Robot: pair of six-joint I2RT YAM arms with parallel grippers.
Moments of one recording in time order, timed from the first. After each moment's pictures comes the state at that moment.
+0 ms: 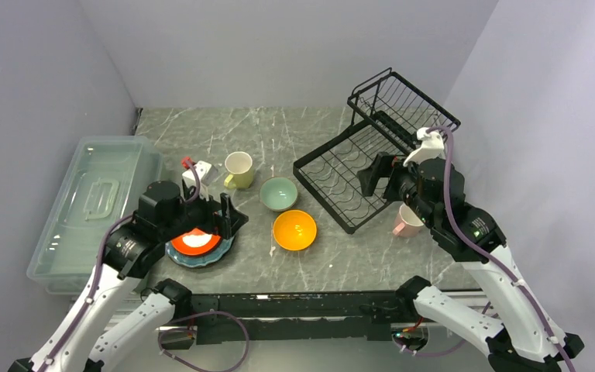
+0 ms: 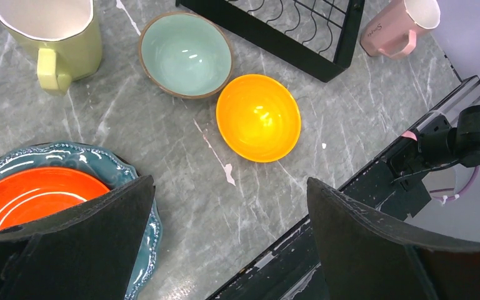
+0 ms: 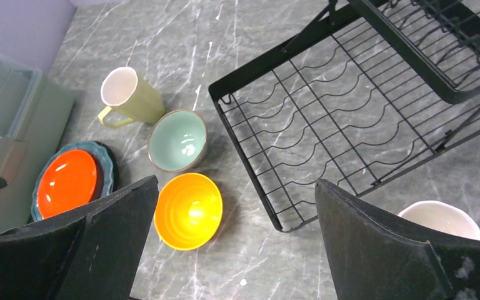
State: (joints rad) left arm -0.50 0.66 0.89 -0.68 0.23 -0.27; right arm 0.59 0.80 1.17 -0.72 0.25 0.42
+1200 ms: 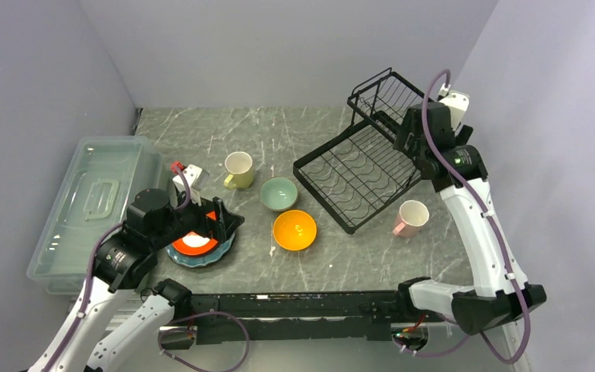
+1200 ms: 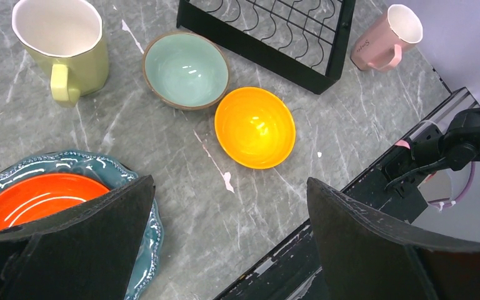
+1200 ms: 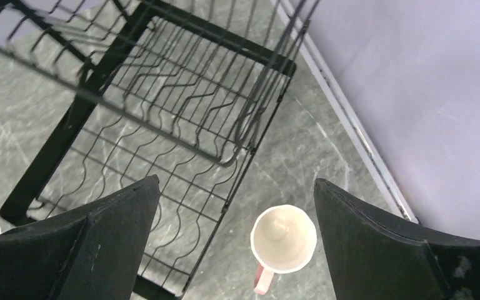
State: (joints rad) left arm -0.50 0.58 0.89 -0.68 0.22 -0.27; right arm 0.31 1.19 1.50 -0.94 0.65 0.42
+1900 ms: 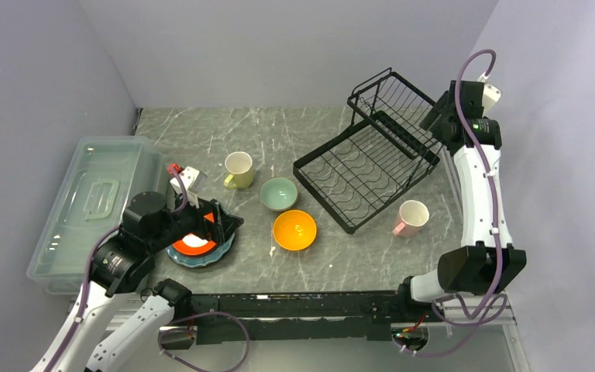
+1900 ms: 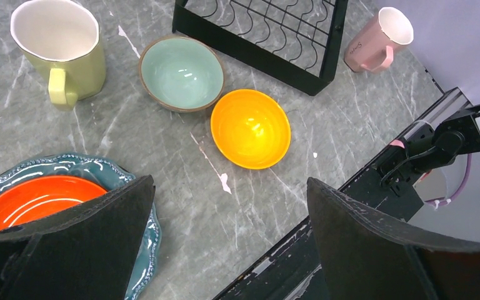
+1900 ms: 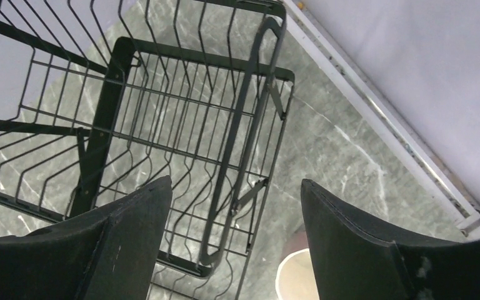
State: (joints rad) left arm -0.50 0.55 0.89 -0.68 0.23 -0.27; right arm -0.09 1.42 1.63 -0.90 0.35 0.51
